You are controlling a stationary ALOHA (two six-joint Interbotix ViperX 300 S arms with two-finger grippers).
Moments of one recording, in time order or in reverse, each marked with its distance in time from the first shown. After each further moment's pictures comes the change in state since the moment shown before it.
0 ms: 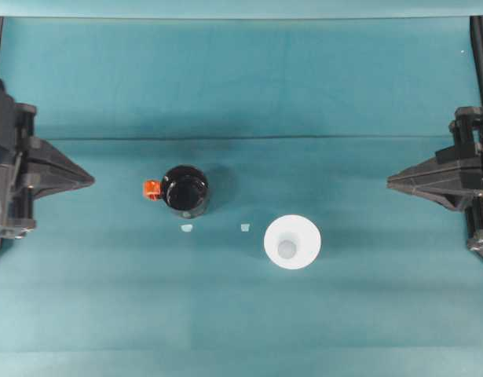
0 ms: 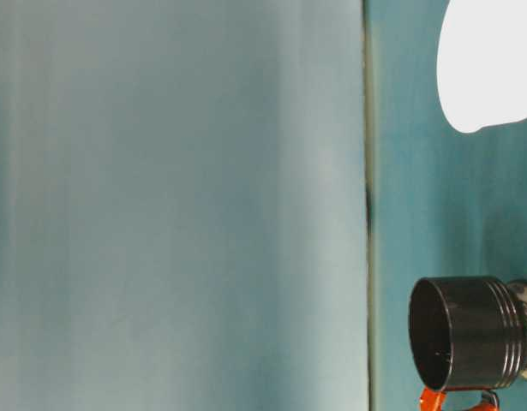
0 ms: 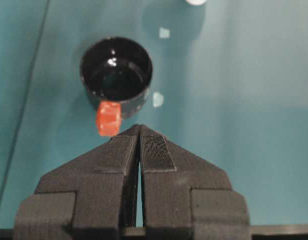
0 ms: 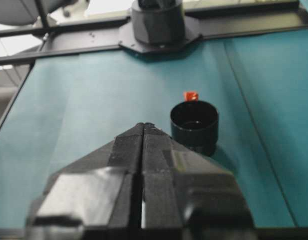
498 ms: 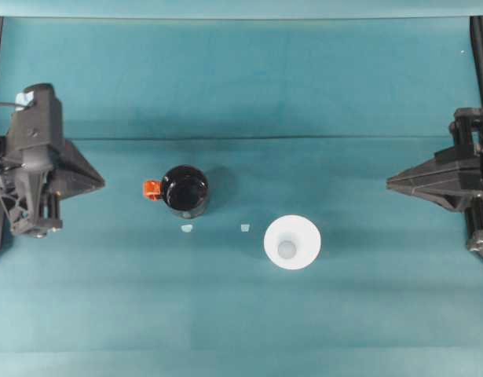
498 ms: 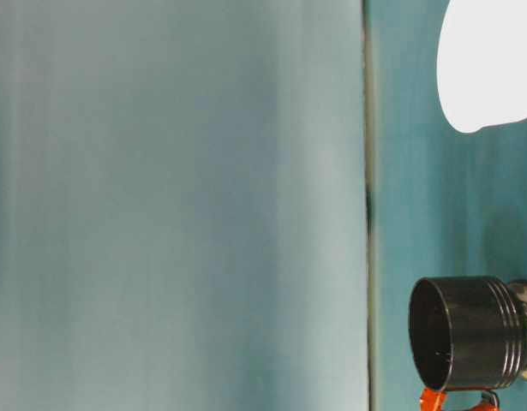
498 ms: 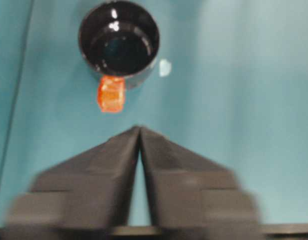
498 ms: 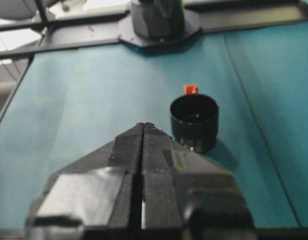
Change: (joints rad) left arm 0.017 0.137 -0.100 0.000 0.153 -0.006; right arm -0.002 -0.002 0.000 0.003 0.025 0.002
